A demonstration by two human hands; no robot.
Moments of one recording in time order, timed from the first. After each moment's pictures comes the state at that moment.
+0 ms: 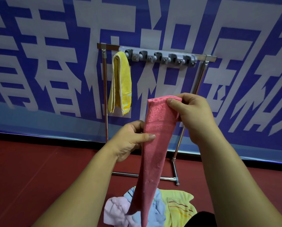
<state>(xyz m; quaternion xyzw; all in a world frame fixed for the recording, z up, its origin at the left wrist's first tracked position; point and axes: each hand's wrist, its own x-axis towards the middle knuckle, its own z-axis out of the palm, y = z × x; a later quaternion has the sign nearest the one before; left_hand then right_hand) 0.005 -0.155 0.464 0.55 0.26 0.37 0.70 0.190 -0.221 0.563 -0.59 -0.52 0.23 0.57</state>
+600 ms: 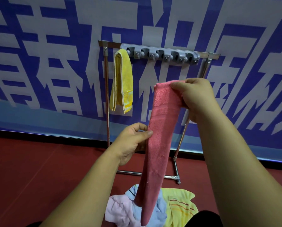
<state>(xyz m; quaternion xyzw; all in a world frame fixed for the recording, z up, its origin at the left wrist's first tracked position) 0.009 -0.155 0.445 0.53 0.30 0.38 0.69 0.189 -0.188 0.598 -0.62 -0.44 0.25 0.59</state>
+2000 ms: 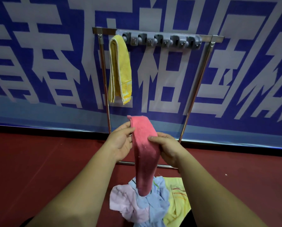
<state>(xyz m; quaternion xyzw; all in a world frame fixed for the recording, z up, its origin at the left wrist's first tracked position) 0.007 -0.125 0.392 0.34 0.39 0.42 0.74 0.188 -0.176 0.369 -0.50 -0.35 0.62 0.50</state>
